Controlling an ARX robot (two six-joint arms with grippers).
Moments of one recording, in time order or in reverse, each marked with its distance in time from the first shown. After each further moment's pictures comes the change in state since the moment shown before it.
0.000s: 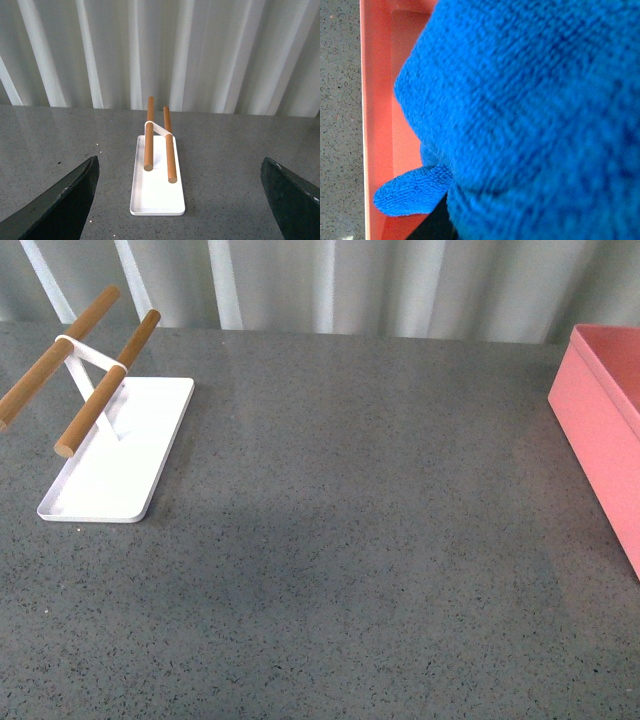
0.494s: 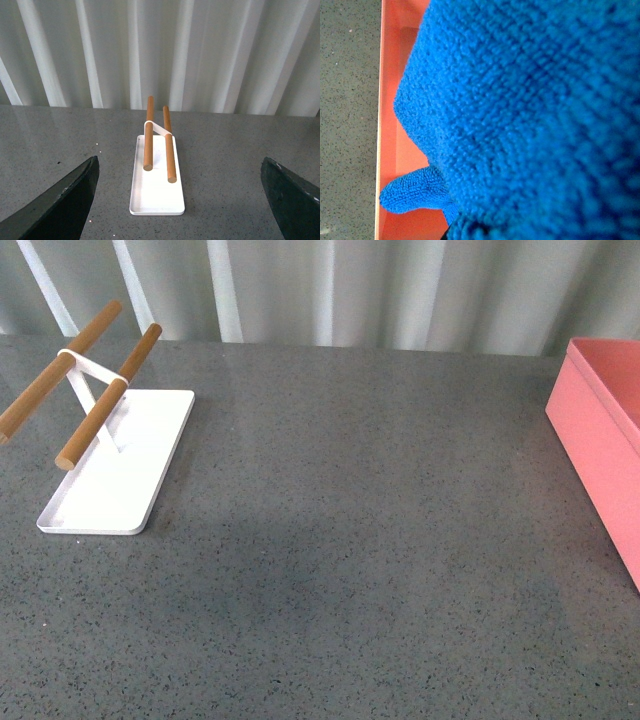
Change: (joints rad) left arm 0.000 0.000 0.000 0.000 0.000 0.000; right arm 0.009 -0.119 -0.043 0.000 0.002 -0.033
